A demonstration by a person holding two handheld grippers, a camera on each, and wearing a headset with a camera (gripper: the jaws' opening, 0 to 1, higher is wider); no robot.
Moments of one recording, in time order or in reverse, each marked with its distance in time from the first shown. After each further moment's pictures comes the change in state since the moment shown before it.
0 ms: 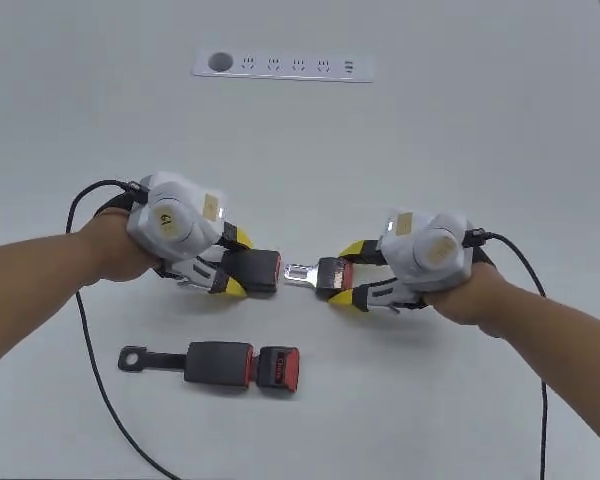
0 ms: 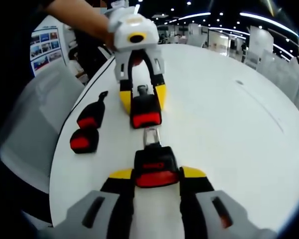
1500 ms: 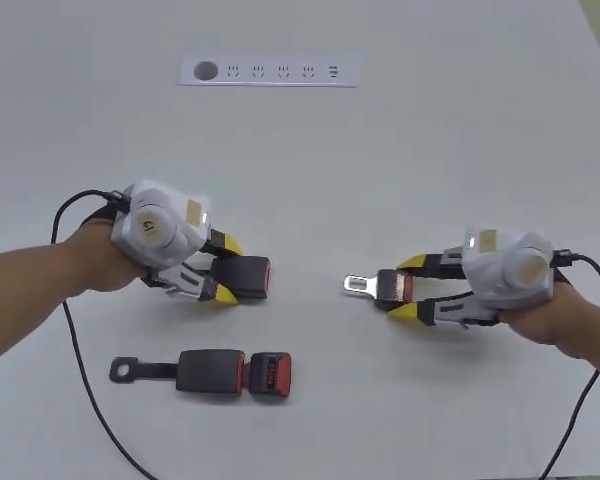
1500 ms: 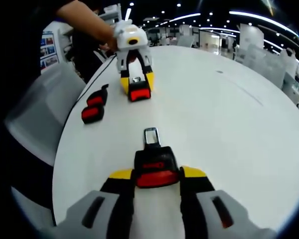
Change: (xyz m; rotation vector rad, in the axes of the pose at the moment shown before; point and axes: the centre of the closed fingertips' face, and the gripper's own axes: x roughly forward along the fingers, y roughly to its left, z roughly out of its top) left arm -0.001 0.000 0.002 -0.029 -0.013 -0.004; right arm -0.062 -0.005 -0.056 0.055 -0.022 -0.046
